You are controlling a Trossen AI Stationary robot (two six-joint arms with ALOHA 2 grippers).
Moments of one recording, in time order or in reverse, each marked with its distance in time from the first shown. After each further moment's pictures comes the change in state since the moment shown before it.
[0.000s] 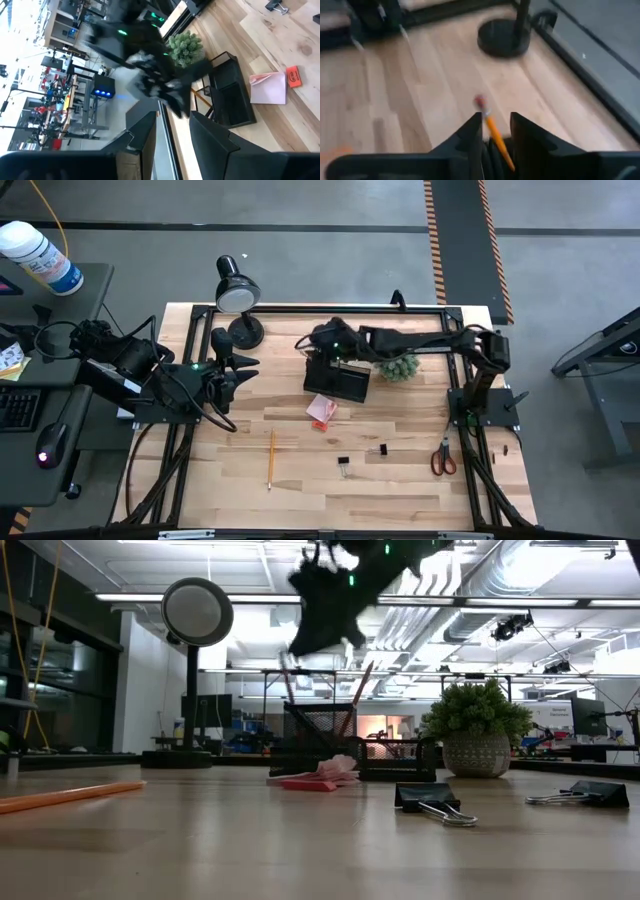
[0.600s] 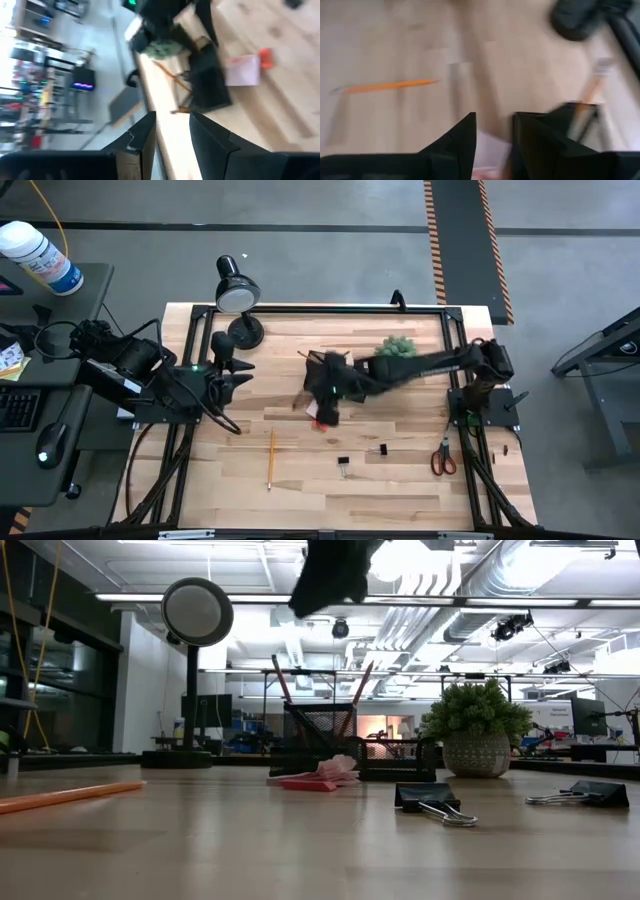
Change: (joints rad) left arm 0.000 0.000 0.000 -0.146 0.064 -0.096; right arm 0.266 0.002 0.172 -0.363 0.004 -0.025
